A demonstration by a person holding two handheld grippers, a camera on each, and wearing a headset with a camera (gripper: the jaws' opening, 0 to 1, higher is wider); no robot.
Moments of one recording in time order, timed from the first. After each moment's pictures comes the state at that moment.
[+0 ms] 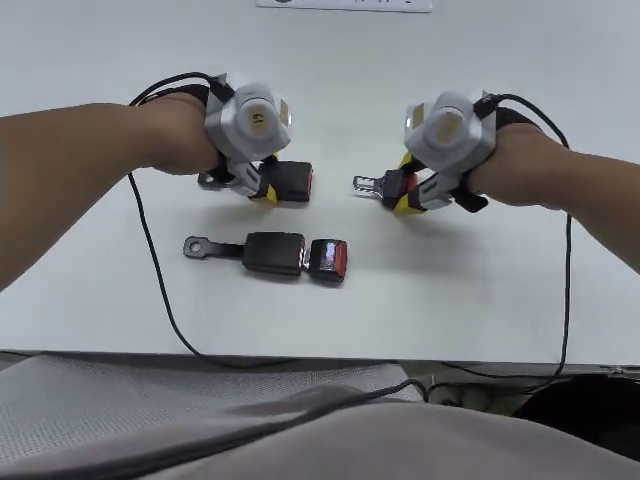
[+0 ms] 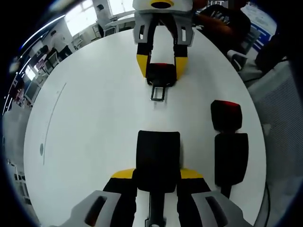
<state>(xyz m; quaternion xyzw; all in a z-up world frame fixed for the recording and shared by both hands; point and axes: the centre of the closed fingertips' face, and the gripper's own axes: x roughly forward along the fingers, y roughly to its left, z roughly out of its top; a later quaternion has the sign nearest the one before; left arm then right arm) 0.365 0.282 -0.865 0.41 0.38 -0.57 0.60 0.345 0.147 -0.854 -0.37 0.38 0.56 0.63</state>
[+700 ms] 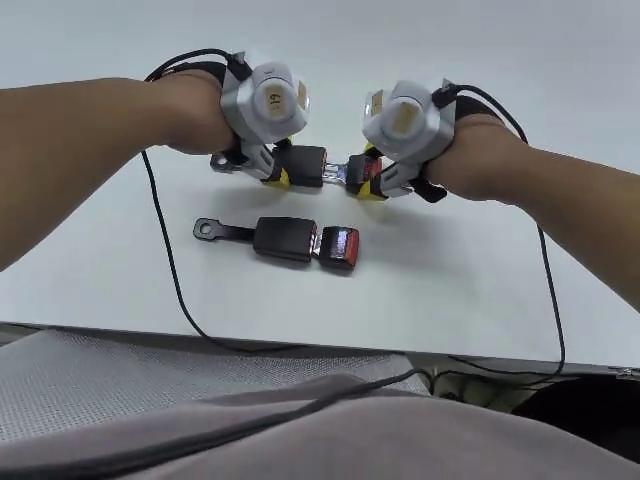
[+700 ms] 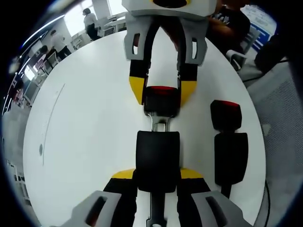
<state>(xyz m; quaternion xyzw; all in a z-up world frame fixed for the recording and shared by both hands) 0.355 0.275 -0.859 0.41 0.38 -0.57 0.60 0.351 0.202 -0.856 -0.37 0.35 0.58 0.63</state>
